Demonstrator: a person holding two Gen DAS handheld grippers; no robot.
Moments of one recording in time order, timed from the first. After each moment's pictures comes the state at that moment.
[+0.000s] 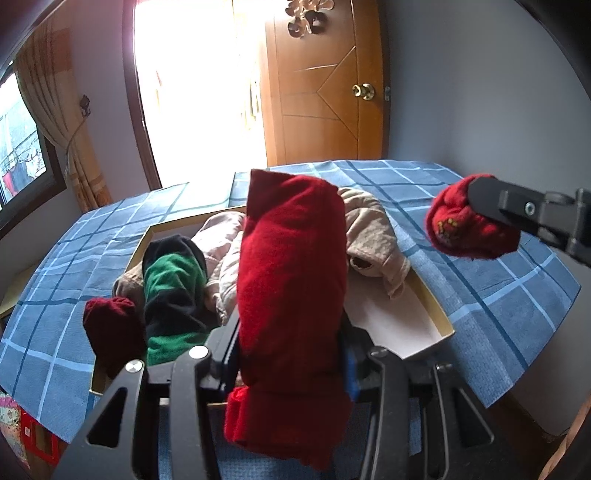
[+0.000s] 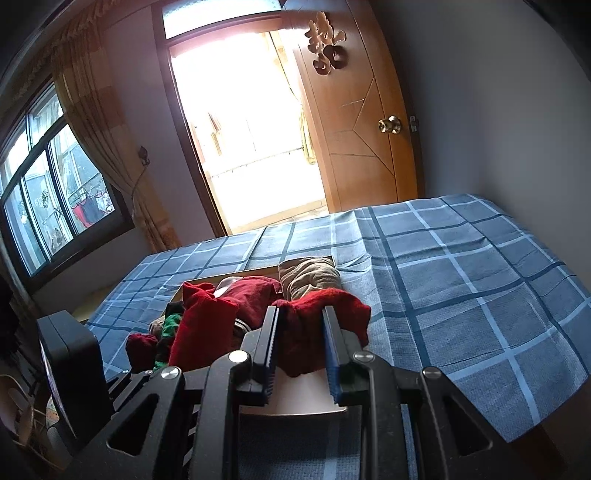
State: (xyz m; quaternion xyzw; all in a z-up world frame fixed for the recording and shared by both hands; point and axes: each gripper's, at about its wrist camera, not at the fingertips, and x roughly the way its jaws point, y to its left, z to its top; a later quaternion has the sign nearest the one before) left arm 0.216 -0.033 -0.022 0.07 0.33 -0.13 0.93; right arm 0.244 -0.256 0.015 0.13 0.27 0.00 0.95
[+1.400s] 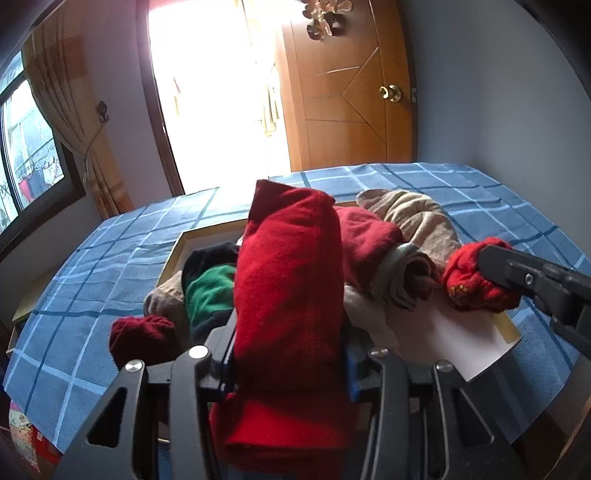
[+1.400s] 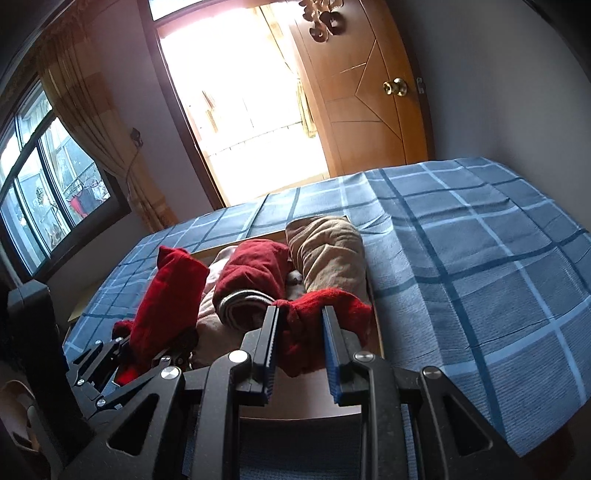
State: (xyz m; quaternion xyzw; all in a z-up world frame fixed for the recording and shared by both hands) left arm 0.250 -0.004 -0.031 0.10 0.31 -0.09 0.94; right arm 0.279 -0.235 -0.030 0.15 0.32 0.01 0.94
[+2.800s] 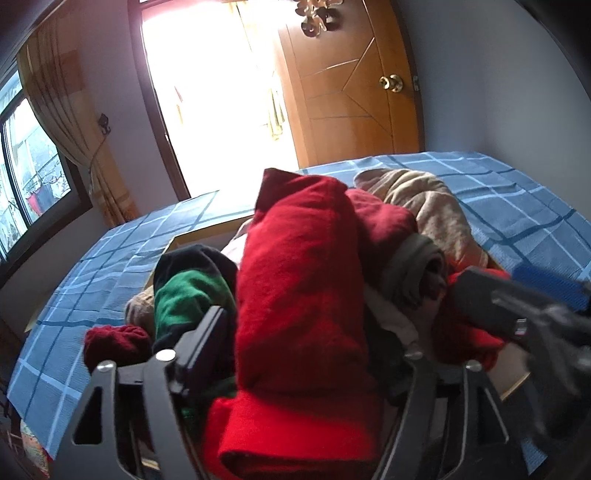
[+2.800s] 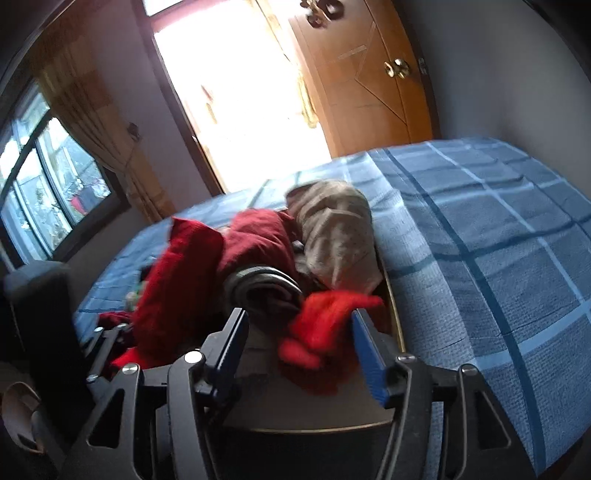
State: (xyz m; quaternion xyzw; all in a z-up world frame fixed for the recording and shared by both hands) left arm 0.259 -0.027 -0.052 0.13 0.30 -0.07 0.94; right arm 0.292 -0.233 -0.061 0.16 0.32 0.02 0.93
